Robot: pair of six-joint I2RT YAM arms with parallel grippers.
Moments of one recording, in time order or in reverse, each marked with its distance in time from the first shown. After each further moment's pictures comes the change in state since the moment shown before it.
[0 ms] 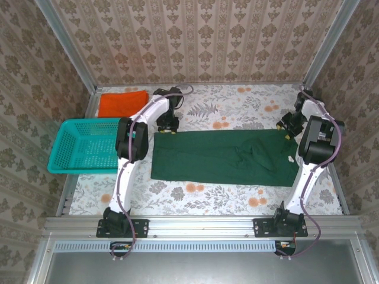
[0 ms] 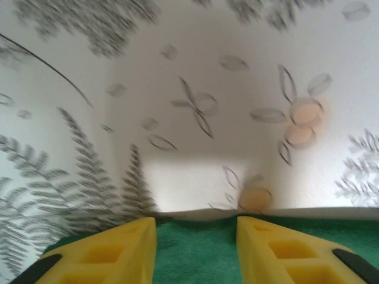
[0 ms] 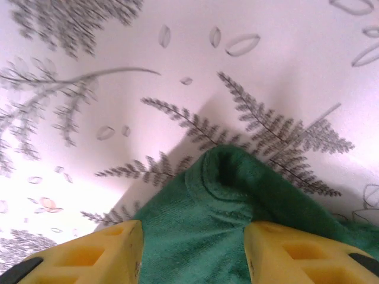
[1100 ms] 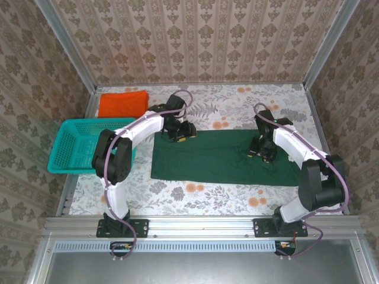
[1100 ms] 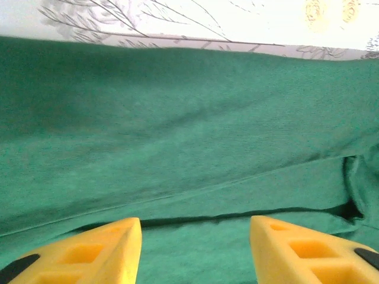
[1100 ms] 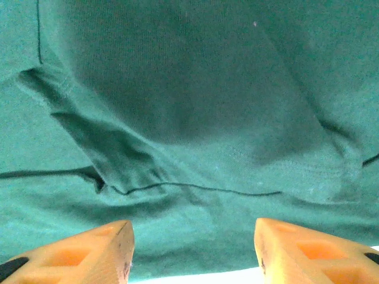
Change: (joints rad) left arm -0.132 -0.498 -0.658 0.559 0.444 -0.355; right arm 0.489 -0.613 -0.599 -0.043 0.140 -0.062
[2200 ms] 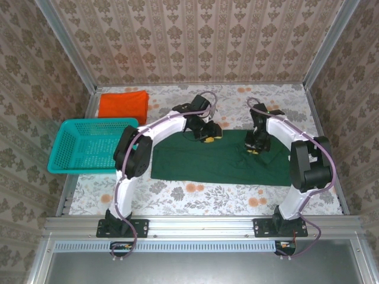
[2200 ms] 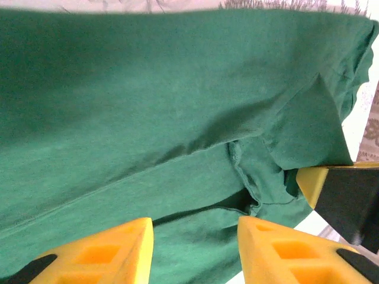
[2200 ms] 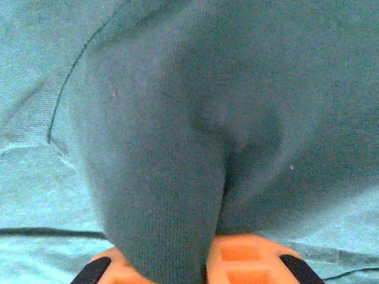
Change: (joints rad) left arm -0.152 0.228 0.267 0.042 0.192 -0.096; right arm -0.033 0.198 0.144 0.024 -0.080 -0.066
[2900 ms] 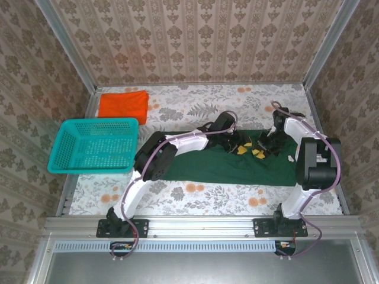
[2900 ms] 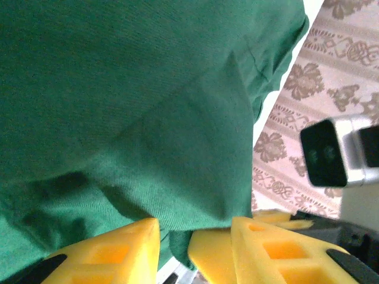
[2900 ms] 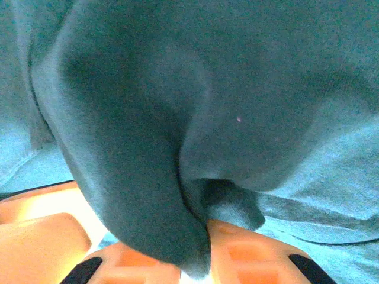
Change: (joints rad) left arm -0.190 0.168 -0.036 0.607 0.058 -0.701; right arm -0.230 0.000 -0.064 -0.046 -0.357 0.023
